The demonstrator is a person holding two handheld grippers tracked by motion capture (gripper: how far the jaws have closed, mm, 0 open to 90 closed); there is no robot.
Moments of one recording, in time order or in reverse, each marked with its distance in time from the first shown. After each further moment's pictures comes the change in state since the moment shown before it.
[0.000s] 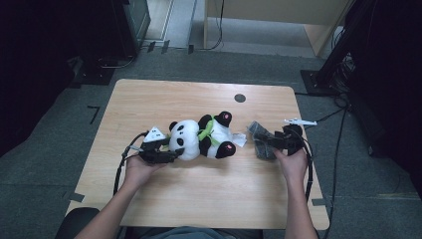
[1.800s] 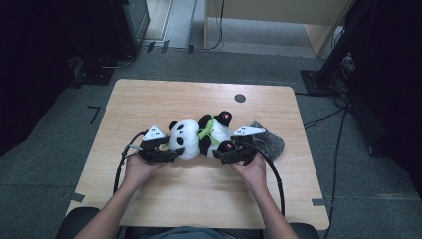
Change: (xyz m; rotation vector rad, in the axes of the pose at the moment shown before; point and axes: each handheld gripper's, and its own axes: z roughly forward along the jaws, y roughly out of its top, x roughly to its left) left arm 0.002 0.002 0.001 0.005 -0.002 -0.015; right arm 0.126 -0.019 0.055 0.007 0.300 -0.275
